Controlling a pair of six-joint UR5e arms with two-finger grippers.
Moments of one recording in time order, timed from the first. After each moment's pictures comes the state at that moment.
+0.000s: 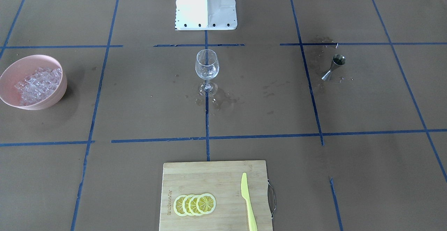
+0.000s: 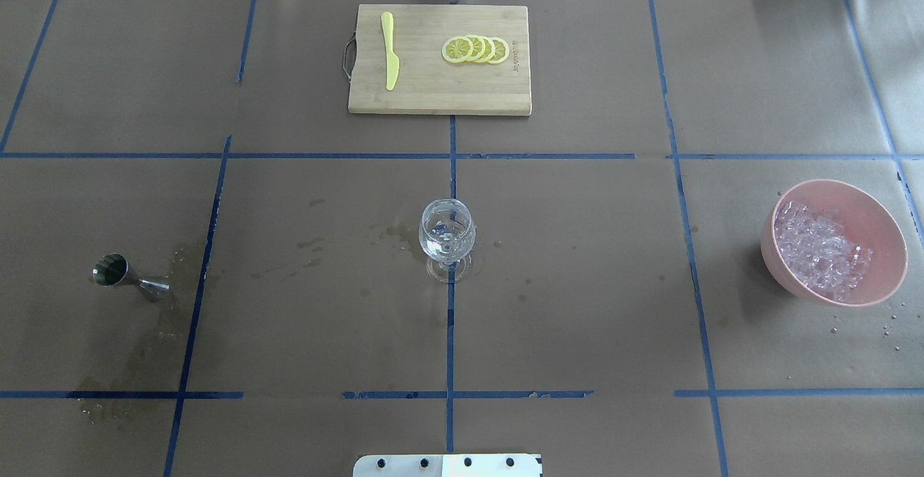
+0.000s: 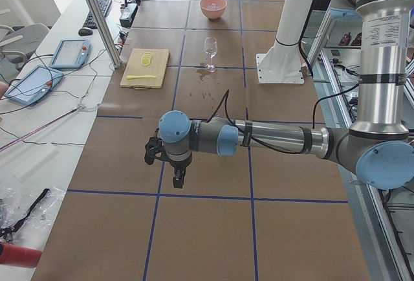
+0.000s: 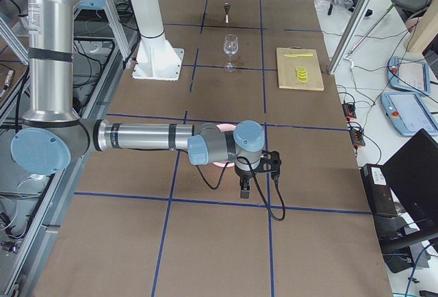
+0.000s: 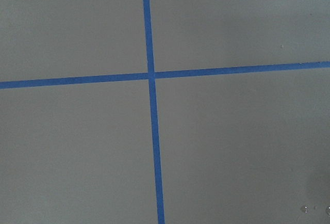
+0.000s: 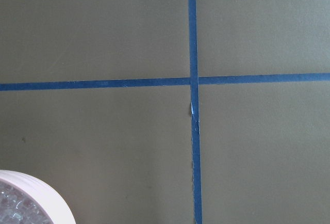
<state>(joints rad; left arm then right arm) -1.55 -1.52 -1.73 -1.57 -2.41 -0.02 1.48 -1.65 1.66 -1.41 2.35 0.23</state>
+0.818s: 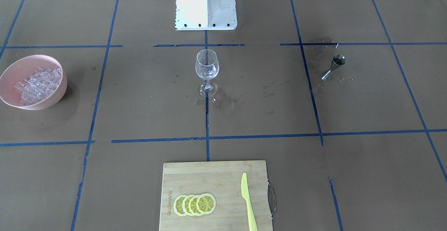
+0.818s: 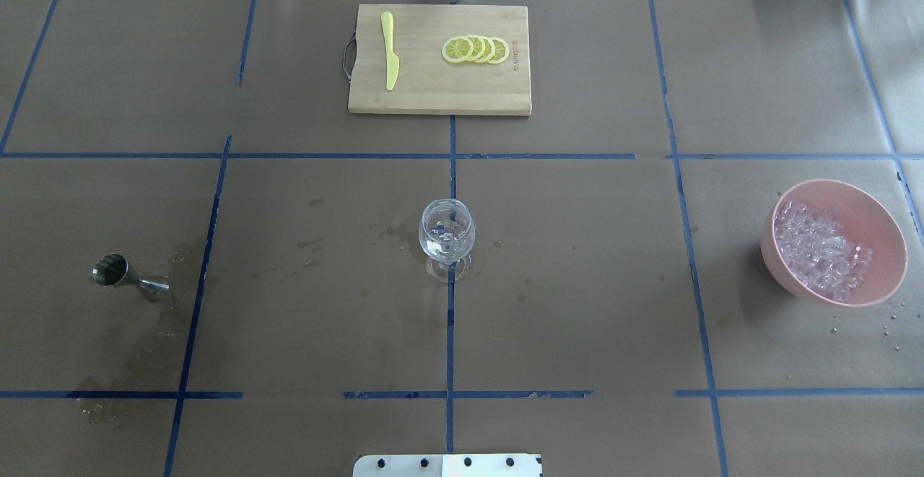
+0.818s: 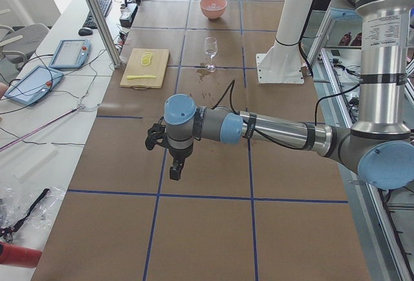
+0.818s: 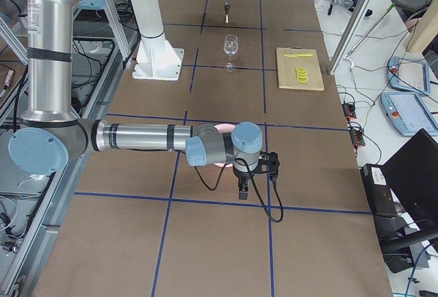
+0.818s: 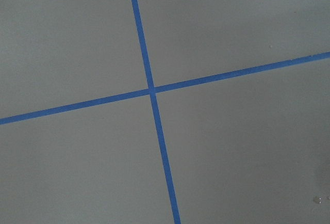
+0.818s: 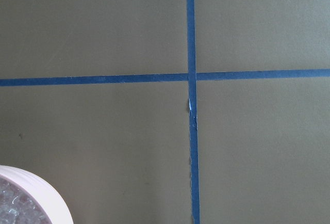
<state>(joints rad) -1.53 -1.51 -1.81 -1.57 -2.33 0.06 1.48 -1.66 1.66 -1.40 2.35 0.22</state>
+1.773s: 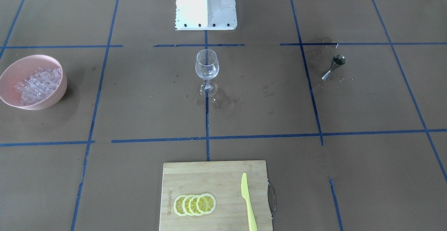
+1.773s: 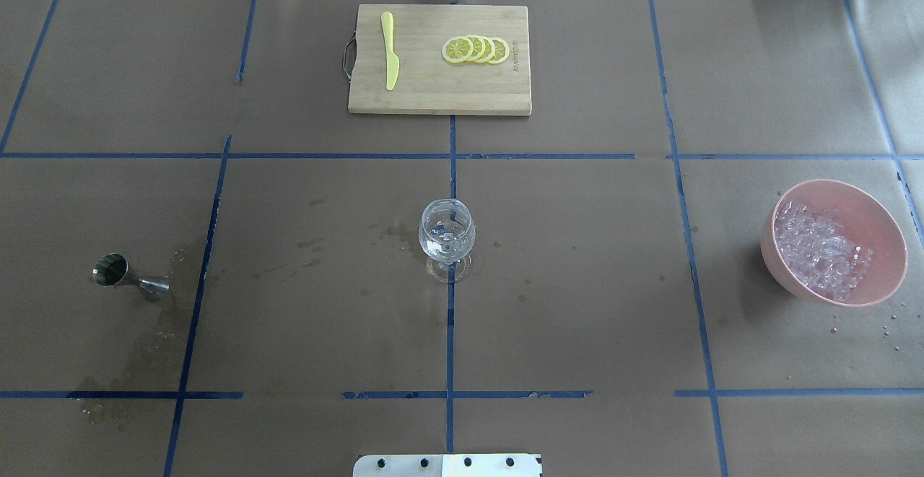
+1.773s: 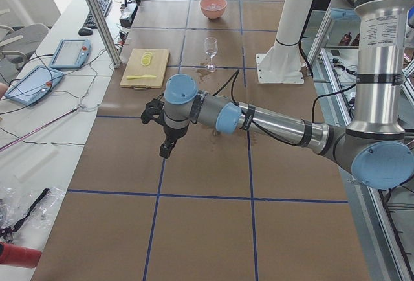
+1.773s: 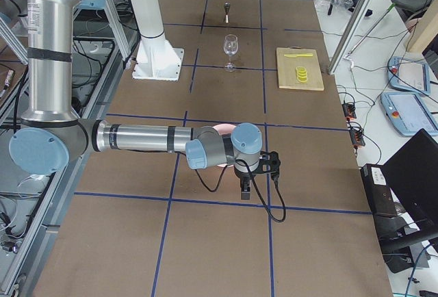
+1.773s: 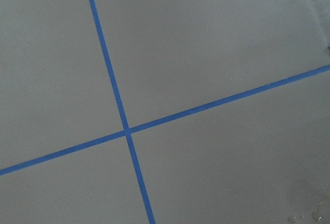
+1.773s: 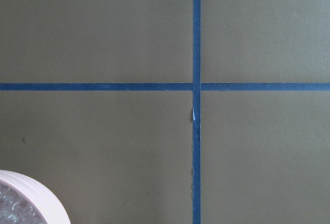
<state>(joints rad) -1.52 -1.53 -1.87 -1.72 -2.40 0.05 1.48 -1.66 1.63 -1.32 2.36 0.23</state>
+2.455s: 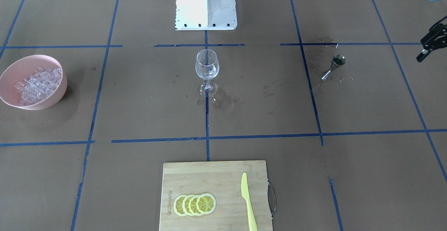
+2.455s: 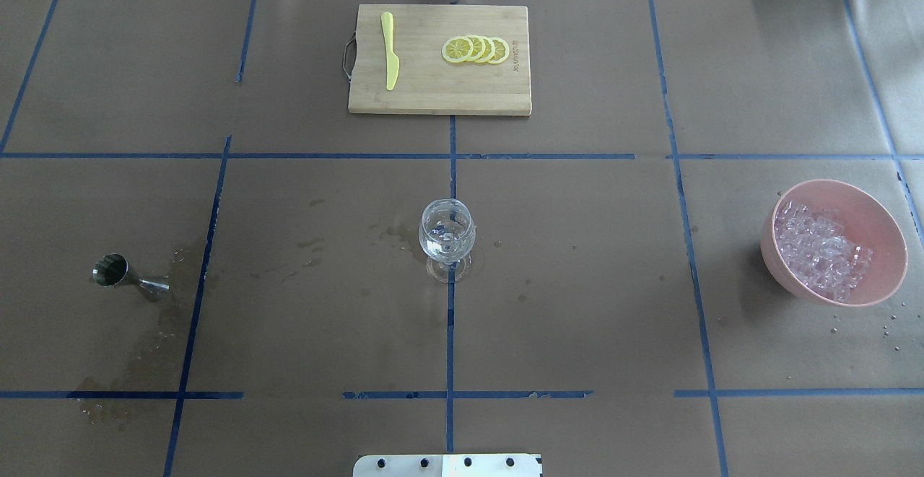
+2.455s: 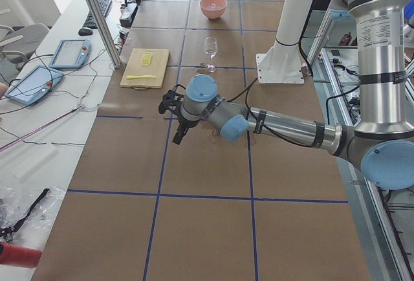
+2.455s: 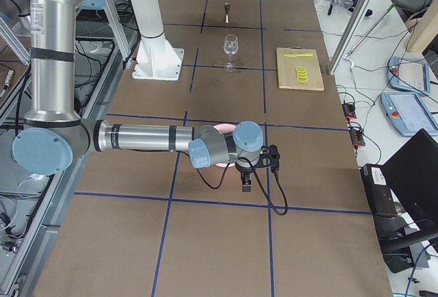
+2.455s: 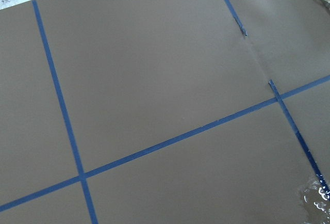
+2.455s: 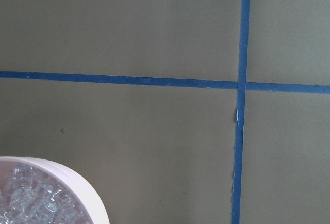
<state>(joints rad) -1.31 -1.36 -1.91 -2.23 -2.33 -0.41 1.44 -1.65 1.63 -1.30 2.43 0.23</state>
